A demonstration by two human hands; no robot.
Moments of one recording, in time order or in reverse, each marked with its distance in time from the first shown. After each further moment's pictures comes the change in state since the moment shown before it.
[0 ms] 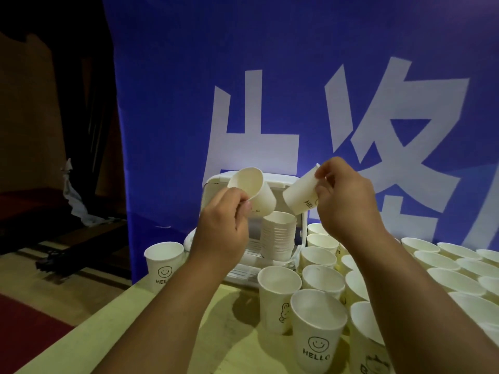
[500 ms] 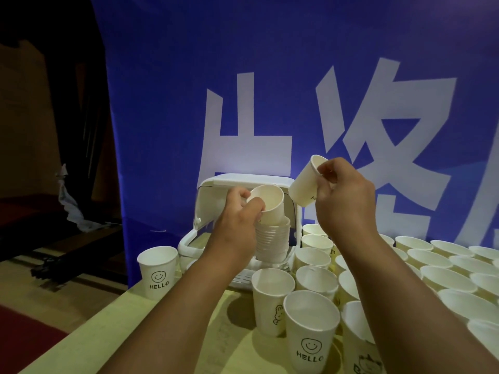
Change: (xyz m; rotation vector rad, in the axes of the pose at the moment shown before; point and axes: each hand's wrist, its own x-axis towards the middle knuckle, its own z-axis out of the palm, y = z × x) left_hand 0.006 0.007 0.034 0.050 -0.294 -0.119; right_hand 0.003 0.010 0.001 0.040 0.174 0.021
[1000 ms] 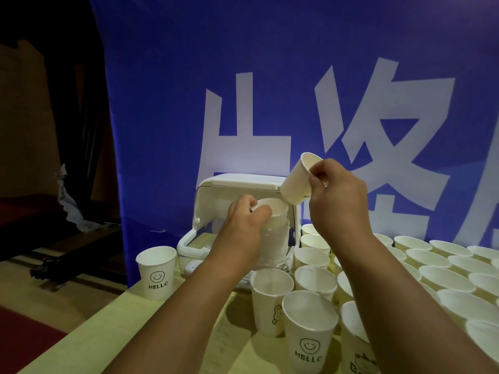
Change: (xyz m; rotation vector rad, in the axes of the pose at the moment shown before) left_hand -0.005 0.007 0.005 0.056 -0.079 -0.009; right_hand -0.002 -0.006 0.003 -0.014 -0.022 -0.044
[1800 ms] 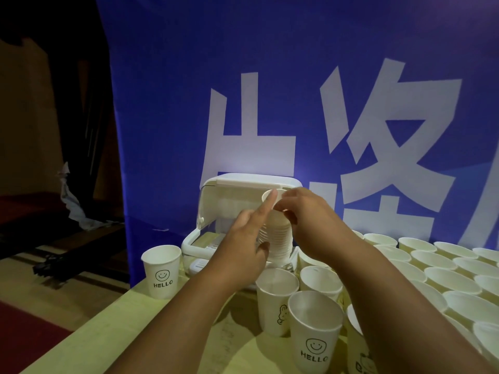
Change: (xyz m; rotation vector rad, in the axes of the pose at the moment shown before) left_hand -0.021 -0.006 -0.009 -0.215 -0.197 -0.038; right_hand -0.015 0.001 0.017 -0.287 -0.562 -0.333
